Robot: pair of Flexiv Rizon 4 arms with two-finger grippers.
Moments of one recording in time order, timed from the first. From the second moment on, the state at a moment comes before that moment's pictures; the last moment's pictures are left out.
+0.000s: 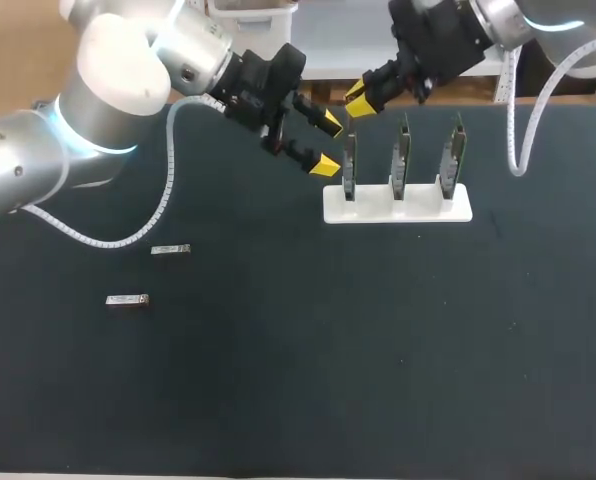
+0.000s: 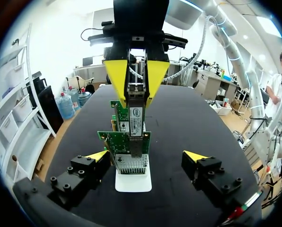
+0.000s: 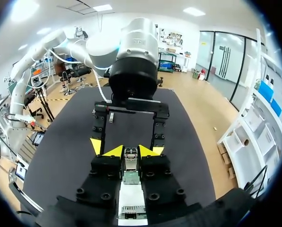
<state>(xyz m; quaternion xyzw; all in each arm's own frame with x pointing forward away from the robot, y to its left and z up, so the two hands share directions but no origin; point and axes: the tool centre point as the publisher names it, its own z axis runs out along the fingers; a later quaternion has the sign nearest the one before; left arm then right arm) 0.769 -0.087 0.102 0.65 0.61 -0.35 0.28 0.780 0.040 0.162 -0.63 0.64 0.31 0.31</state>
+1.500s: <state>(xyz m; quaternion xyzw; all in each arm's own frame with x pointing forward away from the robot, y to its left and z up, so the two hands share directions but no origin) 0.769 -0.087 0.102 0.65 0.61 -0.35 0.28 0.779 0.036 0.163 -0.61 0.65 0.36 0.30</state>
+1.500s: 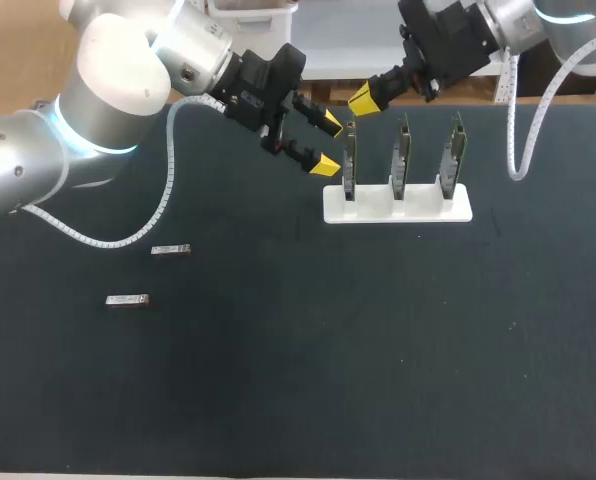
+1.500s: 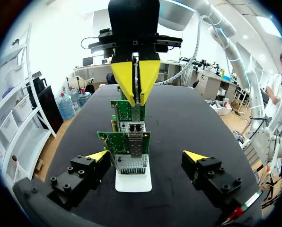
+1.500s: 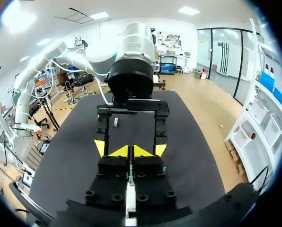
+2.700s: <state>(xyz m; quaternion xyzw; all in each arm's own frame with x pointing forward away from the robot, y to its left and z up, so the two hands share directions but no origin) 0.769 -0.087 0.102 0.65 0.61 -0.35 0.28 0.782 0.040 0.142 -0.61 0.65 0.36 0.26</state>
